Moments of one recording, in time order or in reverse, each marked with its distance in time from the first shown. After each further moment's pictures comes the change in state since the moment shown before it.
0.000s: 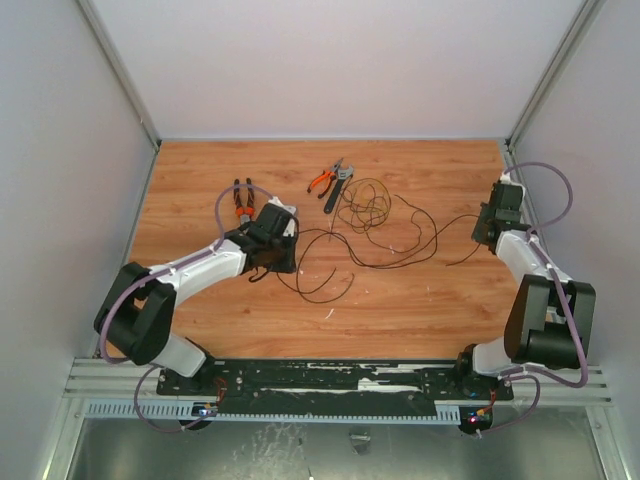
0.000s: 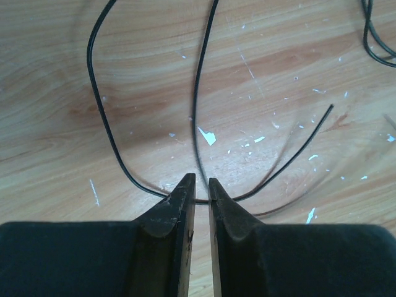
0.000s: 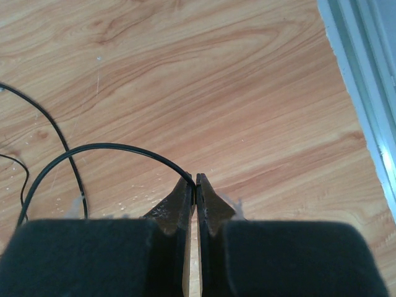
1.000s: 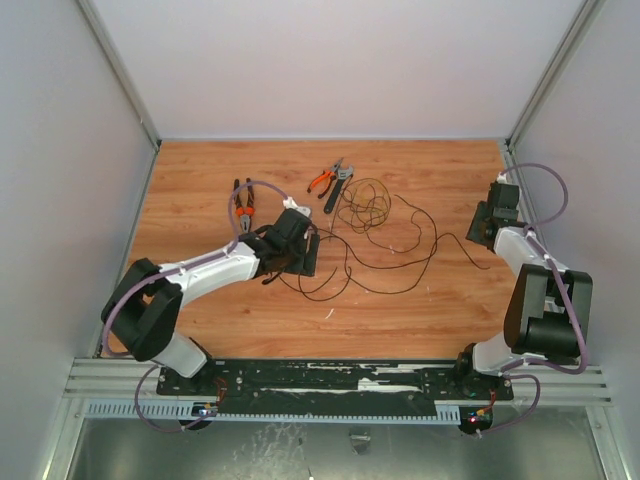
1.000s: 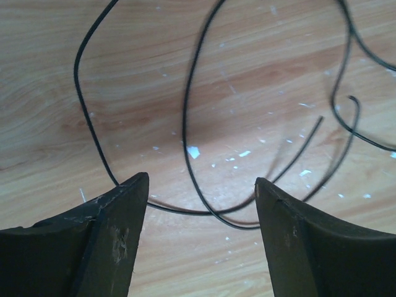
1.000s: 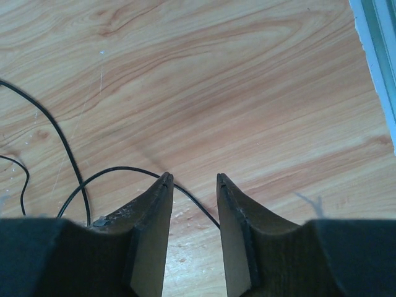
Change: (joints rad) left arm -0.134 0.035 0.048 0.013 -0.179 -0.023; right arm 0.000 0.073 0.007 0.018 -0.034 0.015
